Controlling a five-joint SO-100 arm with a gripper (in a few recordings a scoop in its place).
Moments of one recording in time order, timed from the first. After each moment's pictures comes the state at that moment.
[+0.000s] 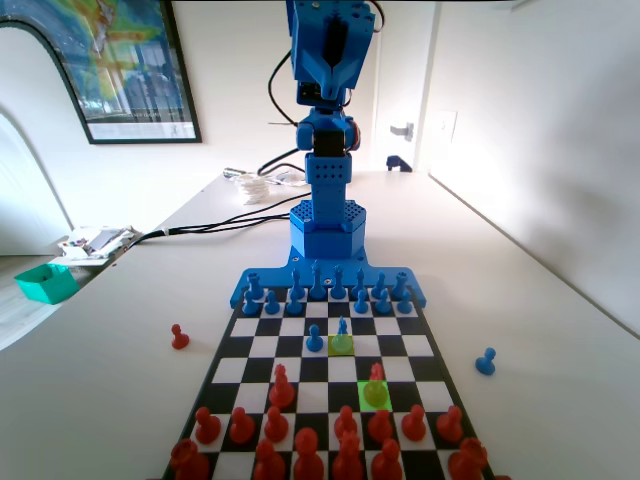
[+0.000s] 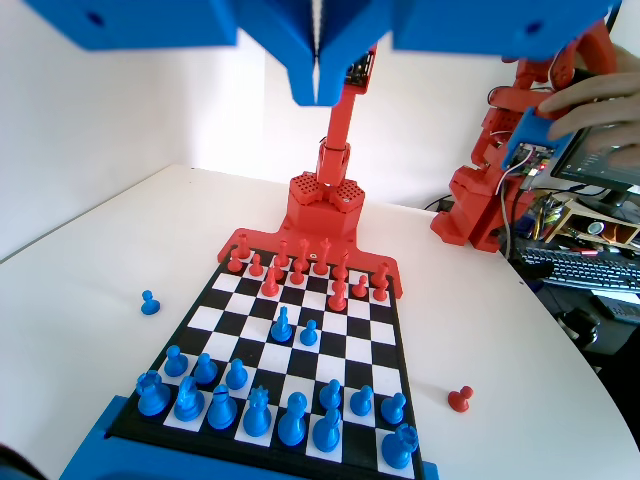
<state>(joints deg) 1.1 173.7 124.5 90.2 -102.1</state>
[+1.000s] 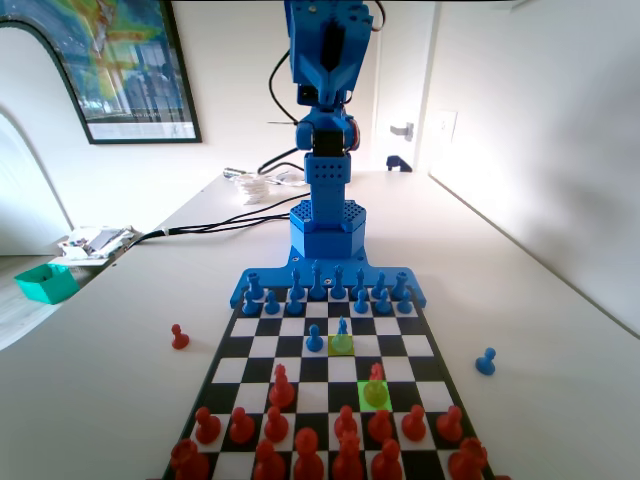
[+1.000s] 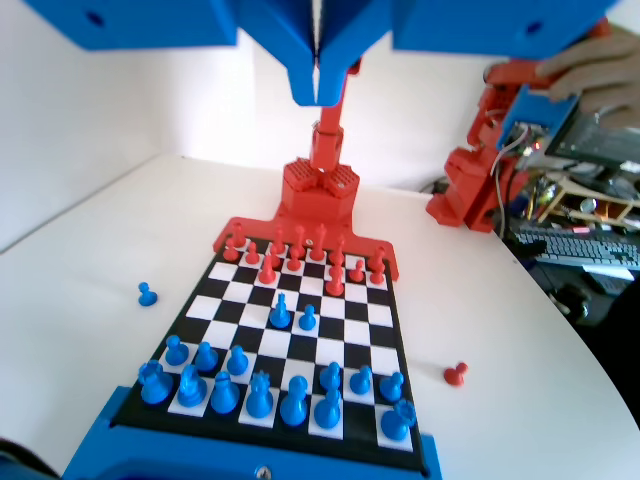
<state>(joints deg) 3.0 170.9 124.5 90.7 -101.2</state>
